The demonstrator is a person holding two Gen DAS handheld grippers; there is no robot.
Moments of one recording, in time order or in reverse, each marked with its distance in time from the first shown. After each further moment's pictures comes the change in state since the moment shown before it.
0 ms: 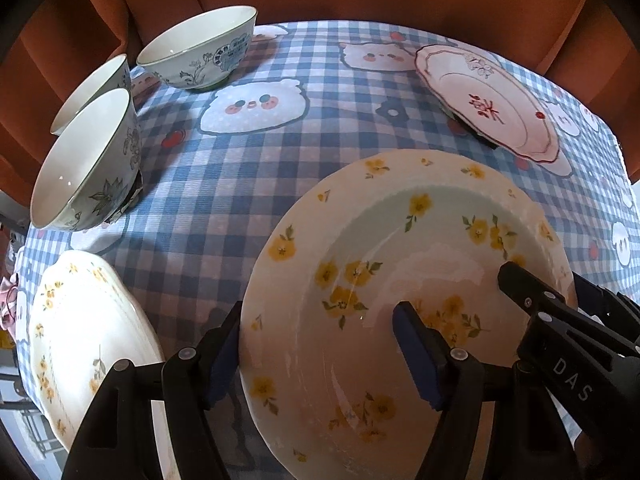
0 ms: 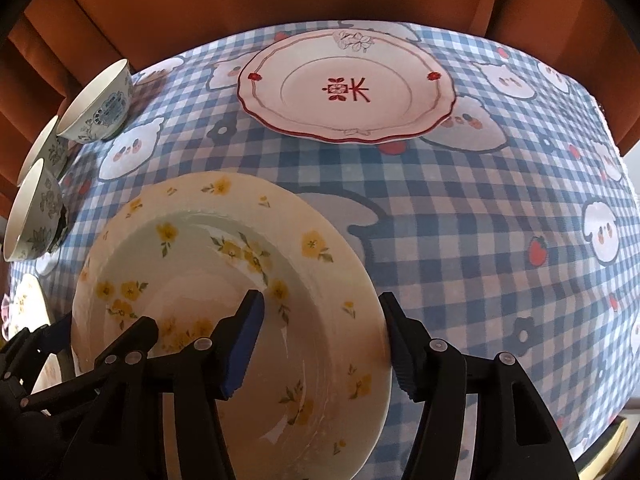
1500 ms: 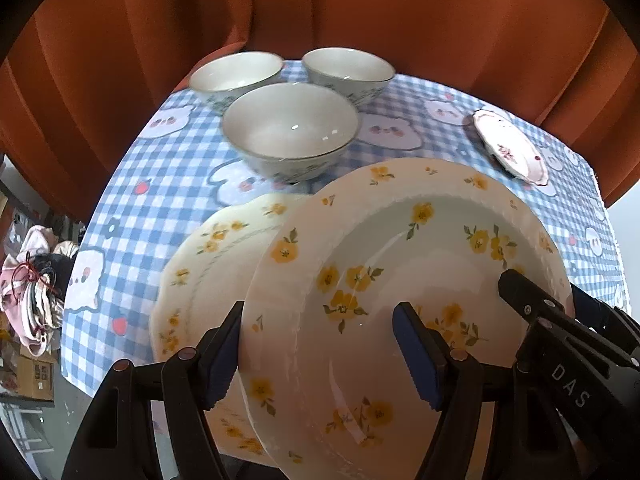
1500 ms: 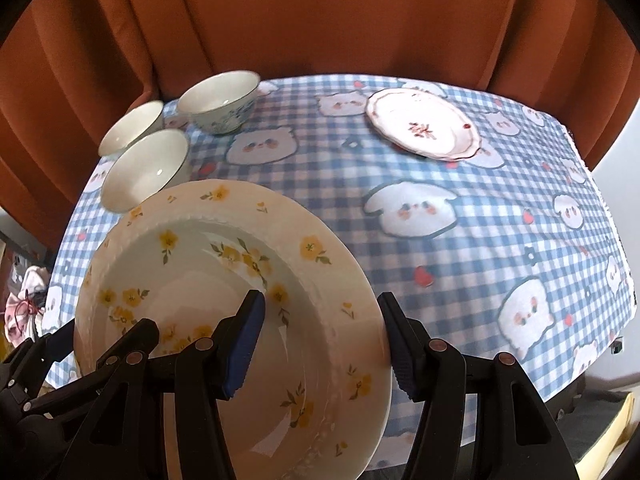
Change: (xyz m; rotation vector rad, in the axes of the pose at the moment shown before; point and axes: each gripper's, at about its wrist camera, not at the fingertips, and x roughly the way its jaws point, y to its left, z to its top) left arm -0.078 0.169 -0.080 -0.064 -0.121 -0.069; right arm -0.100 0.159 -0.079 -0.002 -0.133 -0.056
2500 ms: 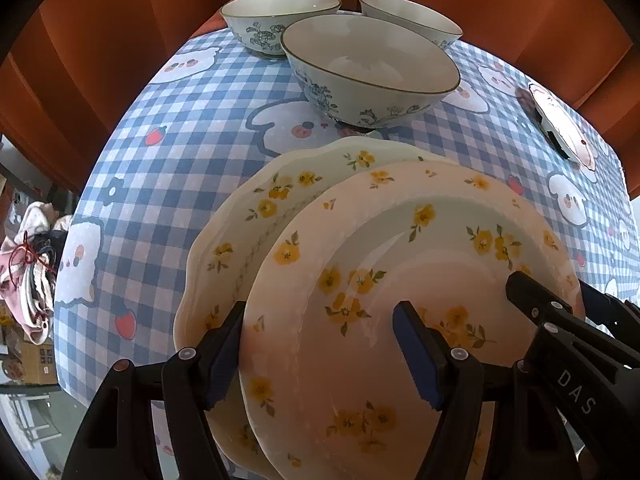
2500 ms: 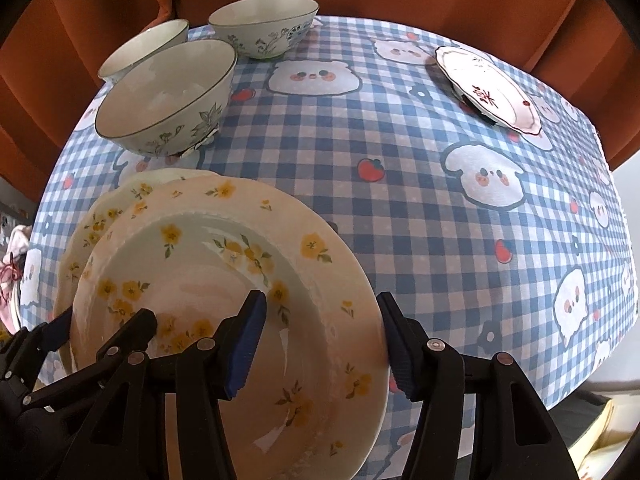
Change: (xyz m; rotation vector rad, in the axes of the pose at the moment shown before) left arm 0.057 0.055 -0.007 -0.022 0.117 0.031; right arm 0.062 0.062 -0.007 -0.076 0.164 -0.033
